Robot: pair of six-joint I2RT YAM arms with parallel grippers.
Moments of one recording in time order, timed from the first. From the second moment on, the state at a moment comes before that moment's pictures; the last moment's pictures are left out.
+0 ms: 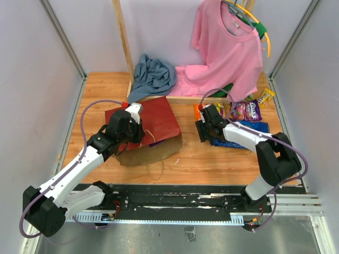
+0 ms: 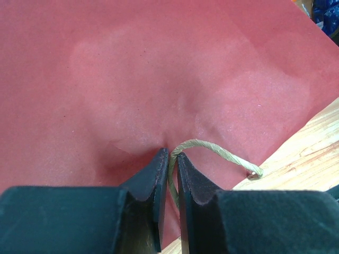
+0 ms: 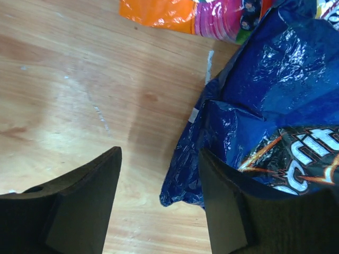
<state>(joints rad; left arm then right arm) -0.52 0.99 0.79 -0.42 -0.03 -0.23 0.51 1.57 0.92 -0.35 0.13 0.14</state>
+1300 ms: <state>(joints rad) -0.52 0.98 0.79 -0.42 -0.03 -0.23 0.64 1.41 0.80 -0.43 0.35 0.18</state>
